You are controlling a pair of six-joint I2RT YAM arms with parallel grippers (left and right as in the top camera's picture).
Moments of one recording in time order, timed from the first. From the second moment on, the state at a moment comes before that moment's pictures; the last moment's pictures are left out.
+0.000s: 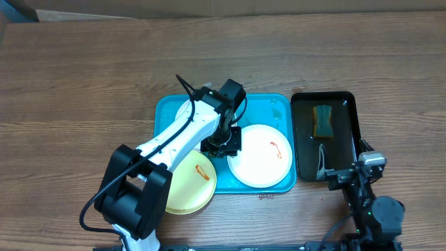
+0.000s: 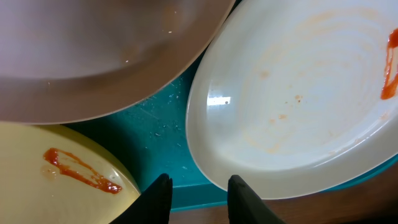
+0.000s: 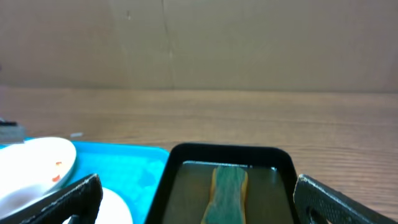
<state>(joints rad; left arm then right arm) -0.56 1.88 1.36 -1.10 0.22 -0.57 0.03 0.02 0.11 -0.18 -0.12 0.04</state>
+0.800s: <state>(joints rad) -0.60 1.88 1.36 -1.08 0.18 -0.57 0.03 1.48 1.42 -1.23 -0.17 0.07</state>
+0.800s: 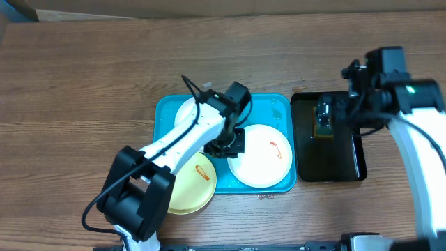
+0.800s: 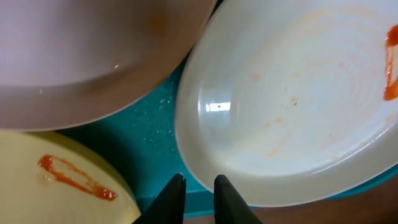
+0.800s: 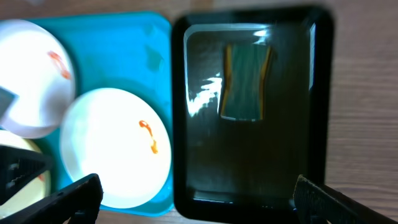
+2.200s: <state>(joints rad) -0.67 1.65 1.25 -1.00 0.02 -0.75 0.03 1.64 1.01 -0.51 0.01 0.34</state>
